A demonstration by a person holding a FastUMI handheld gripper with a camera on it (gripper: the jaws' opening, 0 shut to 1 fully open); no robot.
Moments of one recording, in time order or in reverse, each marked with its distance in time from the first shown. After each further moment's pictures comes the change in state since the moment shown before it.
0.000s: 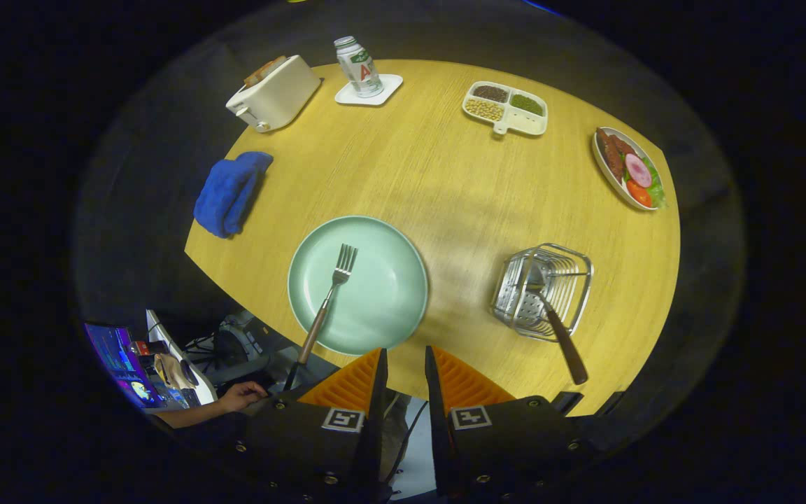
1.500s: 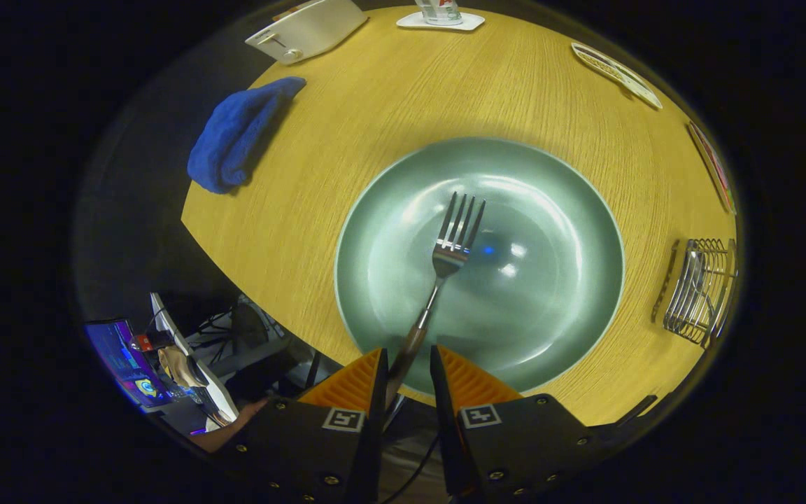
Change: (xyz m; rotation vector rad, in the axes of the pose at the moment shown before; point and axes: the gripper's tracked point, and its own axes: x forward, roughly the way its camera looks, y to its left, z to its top) arm 0.145 0.088 -0.023 -0.049 0.156 0.052
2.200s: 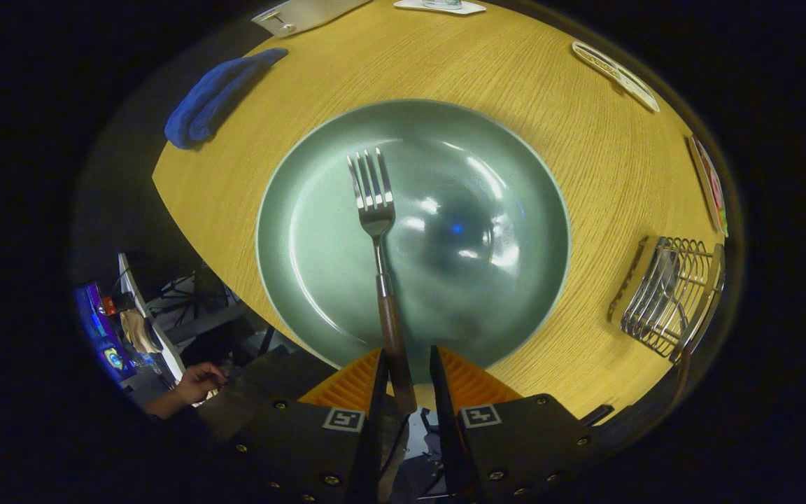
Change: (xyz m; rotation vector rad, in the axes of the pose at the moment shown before) arm -0.006 -0.060 -0.028 -0.109 0.102 -0.118
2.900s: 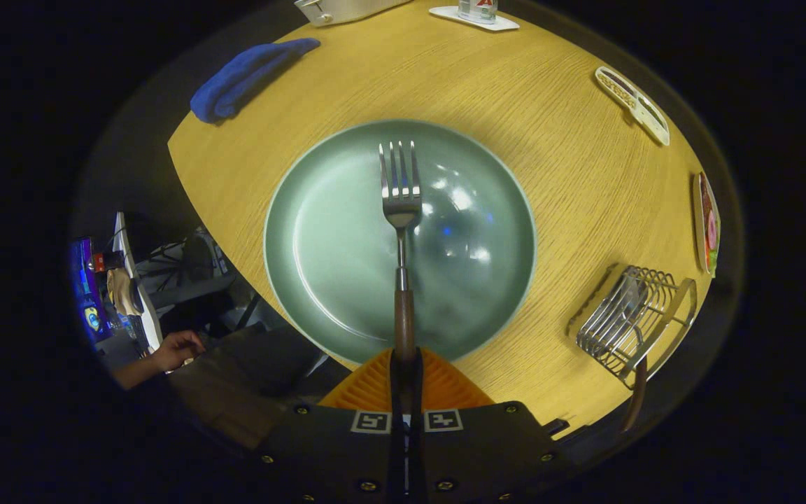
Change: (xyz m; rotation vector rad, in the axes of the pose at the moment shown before) arm -0.044 -0.022 -0.004 -0.136 -0.005 -0.032
